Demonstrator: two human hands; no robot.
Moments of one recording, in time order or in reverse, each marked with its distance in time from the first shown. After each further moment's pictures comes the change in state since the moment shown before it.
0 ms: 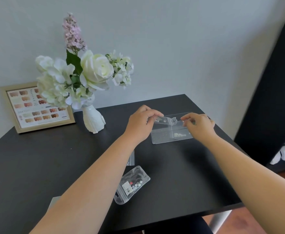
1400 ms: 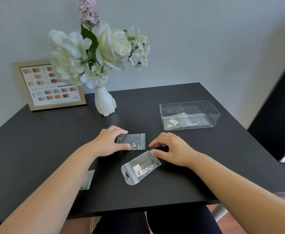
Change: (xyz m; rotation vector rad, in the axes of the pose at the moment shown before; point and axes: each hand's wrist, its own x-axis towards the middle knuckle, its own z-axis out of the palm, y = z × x) left_hand -0.113 -0.100 -0.078 0.222 -0.454 -0.497; right_hand -0.101 -0.068 0.060 0.148 -0.535 -0.512
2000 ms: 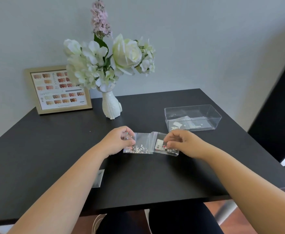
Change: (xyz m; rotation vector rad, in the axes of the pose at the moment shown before) left_hand -0.009 0.002 -0.001 -0.401 0.091 0.064; right_hand -0.002 -0.008 -0.026 0.289 -0.052 0.295
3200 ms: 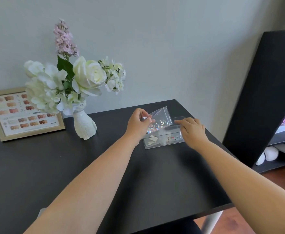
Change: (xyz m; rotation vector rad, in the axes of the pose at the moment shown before) left_hand 0.114 0.134 0.094 -0.488 0.197 0.164; right_hand 0.028 0.079 -0.102 -0.521 0.628 0.106
